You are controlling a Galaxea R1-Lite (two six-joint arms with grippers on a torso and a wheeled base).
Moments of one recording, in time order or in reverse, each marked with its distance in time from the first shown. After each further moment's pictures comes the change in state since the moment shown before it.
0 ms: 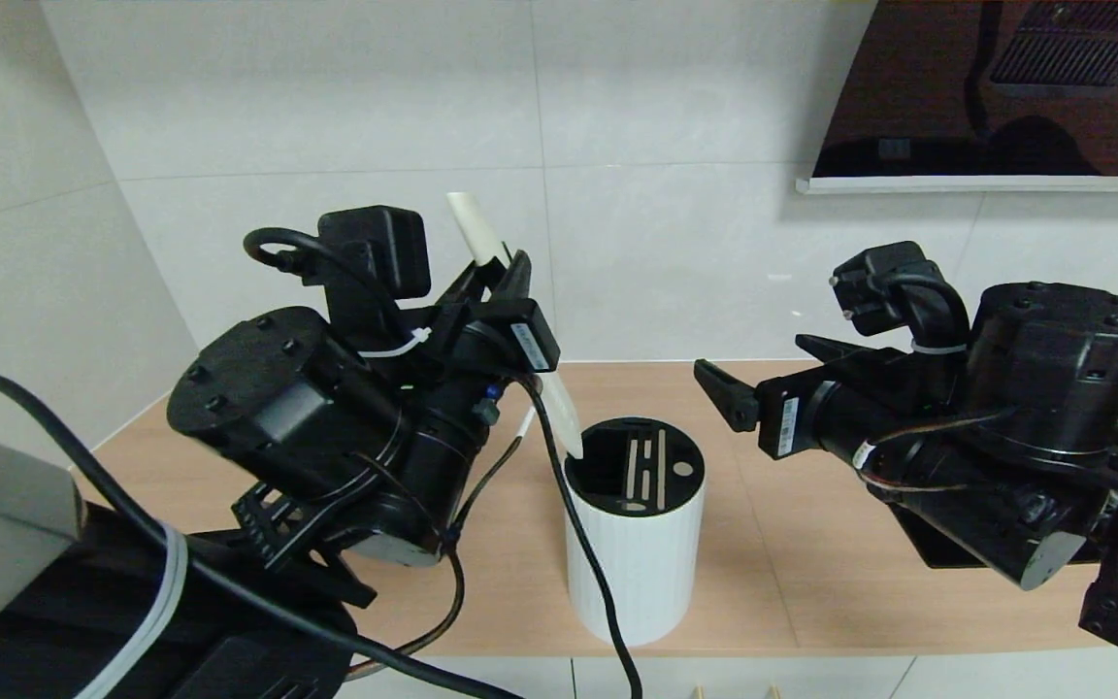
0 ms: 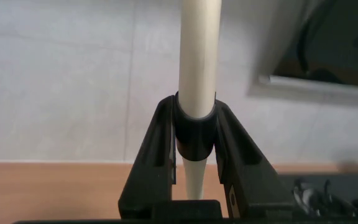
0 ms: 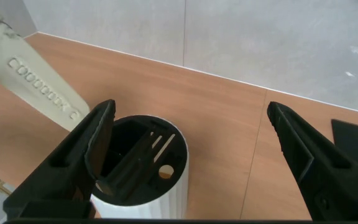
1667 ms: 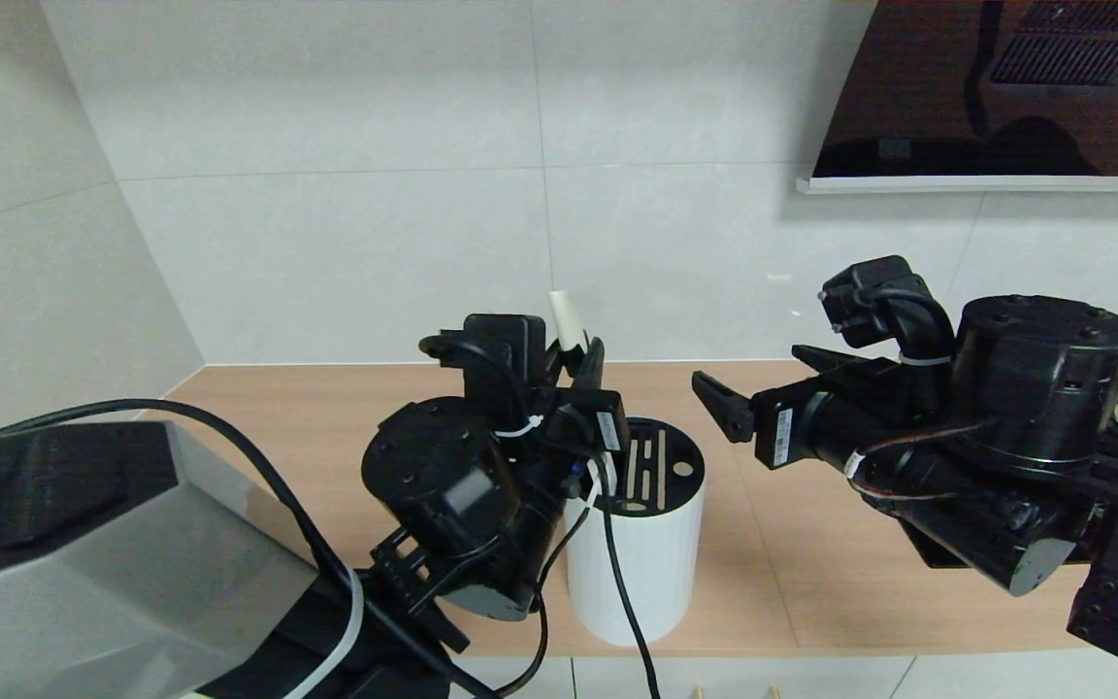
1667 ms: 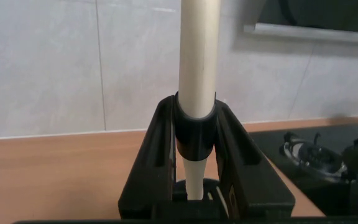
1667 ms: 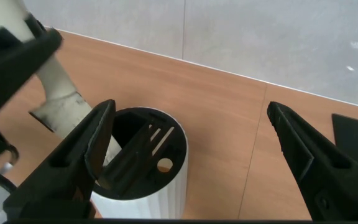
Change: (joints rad) left arm -0.066 0.197 -0.002 -0.050 0.004 -0.003; right arm 0.003 0.014 0.011 0.000 0.000 0.000
